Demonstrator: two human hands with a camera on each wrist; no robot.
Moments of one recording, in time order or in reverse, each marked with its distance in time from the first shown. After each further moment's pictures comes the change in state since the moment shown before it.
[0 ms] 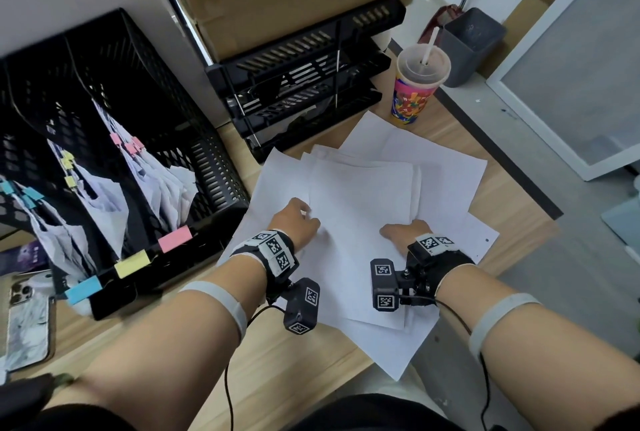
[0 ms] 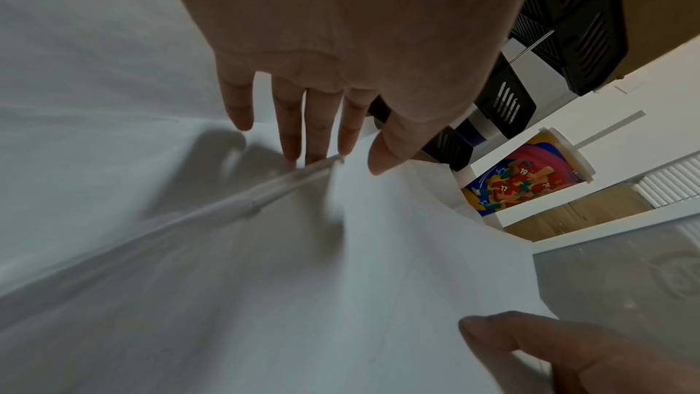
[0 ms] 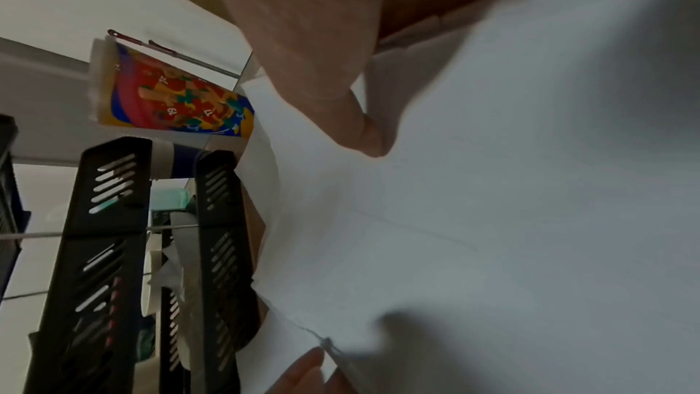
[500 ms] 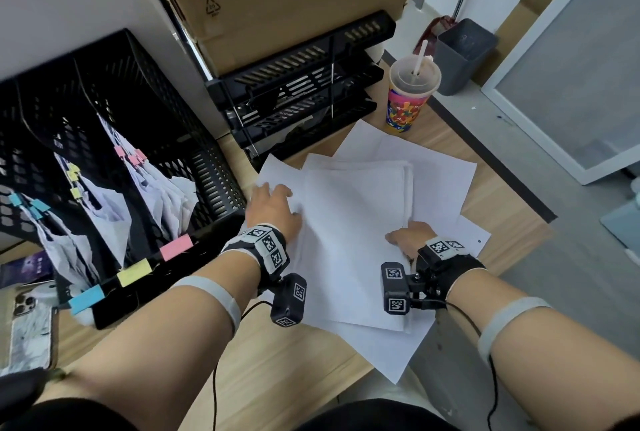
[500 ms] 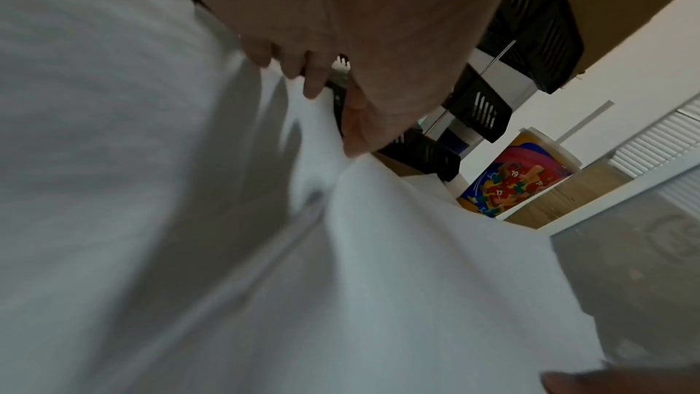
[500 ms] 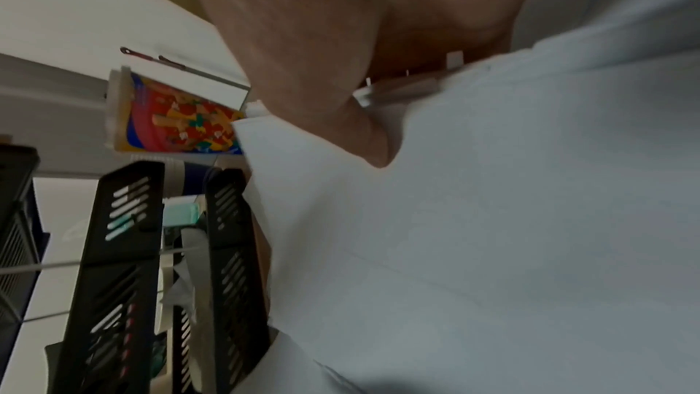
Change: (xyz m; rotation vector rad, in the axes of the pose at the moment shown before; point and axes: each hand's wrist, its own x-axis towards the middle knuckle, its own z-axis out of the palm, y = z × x) left_hand 0.011 0.003 -0.025 0.359 0.290 0.130; right_hand 0.009 0.001 -0.012 -0.078 -0.052 -0.048
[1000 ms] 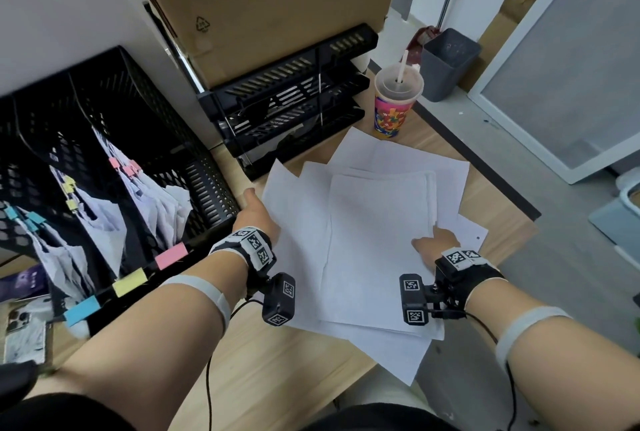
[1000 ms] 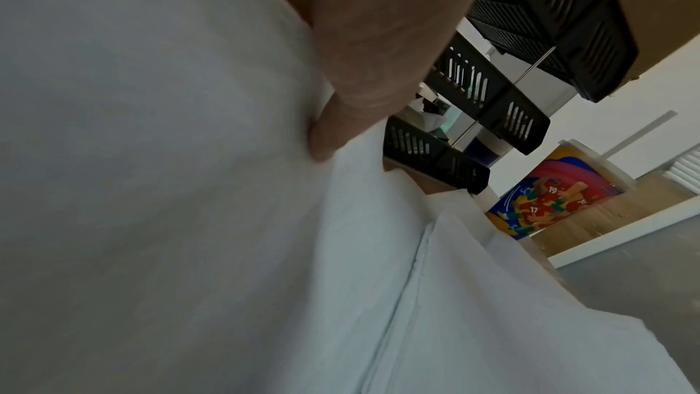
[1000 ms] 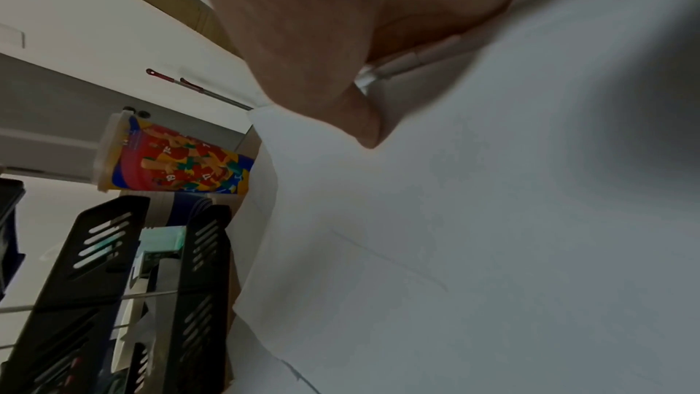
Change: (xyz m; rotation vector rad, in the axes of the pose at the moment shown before) left_hand -0.013 0.002 -0.023 -0.163 -0.060 -0.204; right_hand -0.004 0.041 -0.031 0.054 0.184 -0.024
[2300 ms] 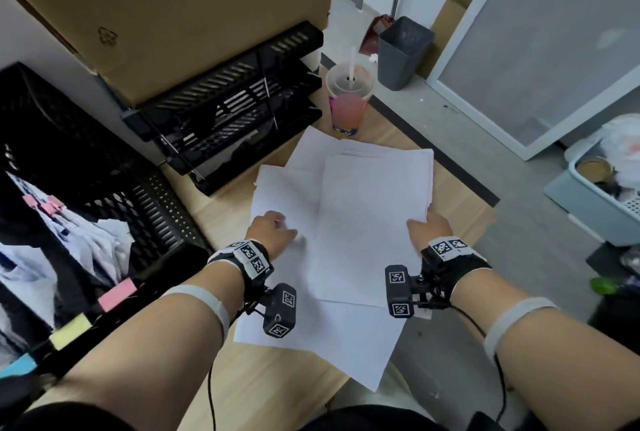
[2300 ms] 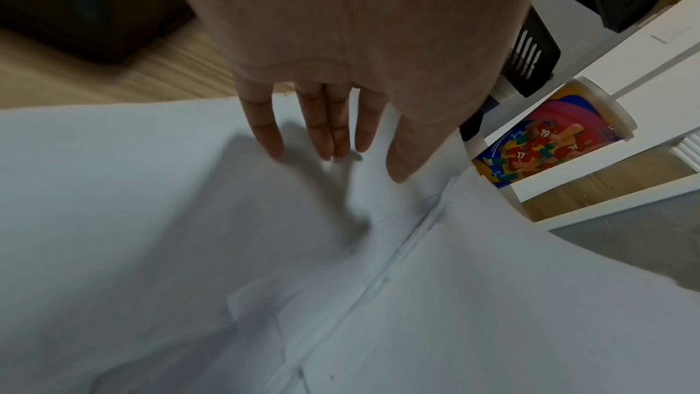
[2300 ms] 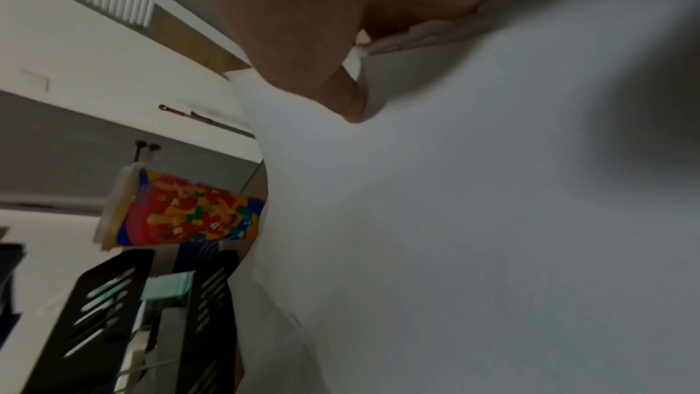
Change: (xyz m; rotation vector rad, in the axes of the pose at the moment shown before) left_hand 0.038 0.029 0.080 -0.073 -0.231 0.221; right_hand 0.021 0.011 -0.035 0.215 0.177 -0.030
